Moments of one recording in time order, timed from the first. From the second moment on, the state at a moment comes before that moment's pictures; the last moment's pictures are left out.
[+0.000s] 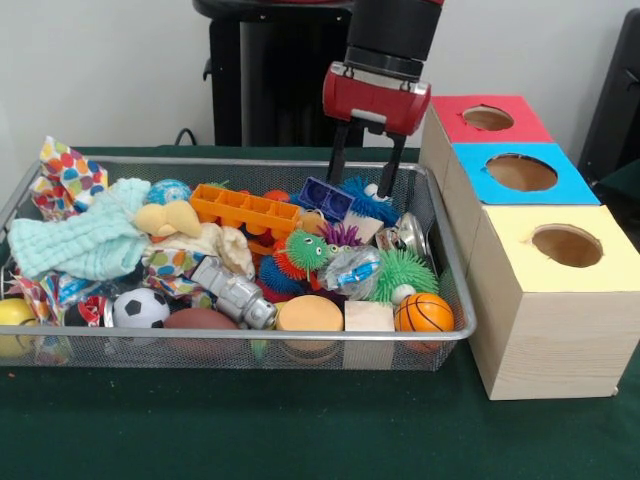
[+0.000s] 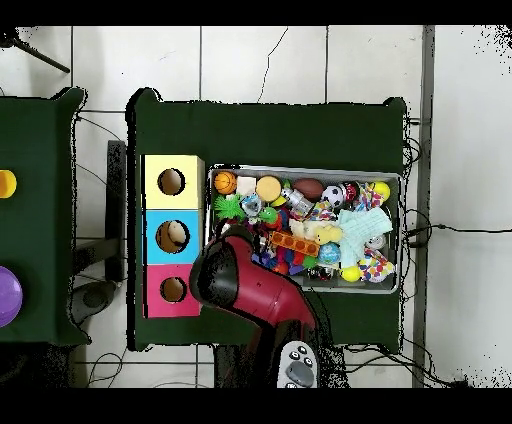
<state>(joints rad) 0.01 -0.67 -0.21 1.96 0.32 -0.04 1.64</state>
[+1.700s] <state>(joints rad) -0.06 -0.56 -0.06 1.88 0.35 -0.18 1.64</state>
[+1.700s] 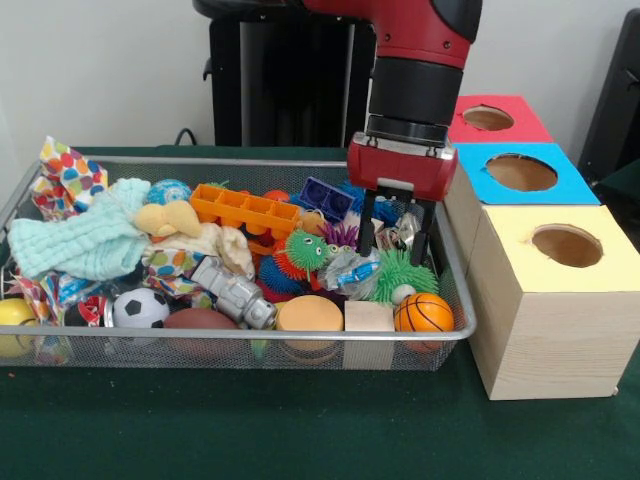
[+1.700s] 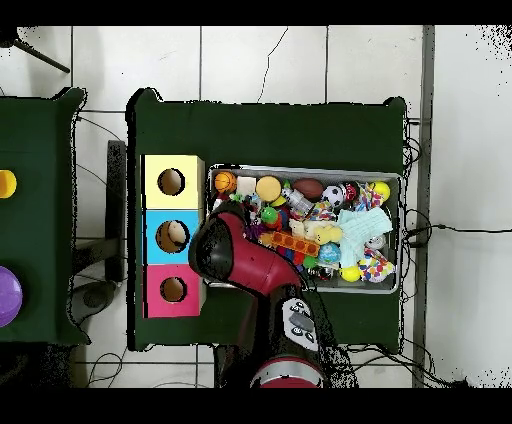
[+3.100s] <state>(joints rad) 0.12 -0.44 -0.24 1.82 0.57 -0.23 1.64</state>
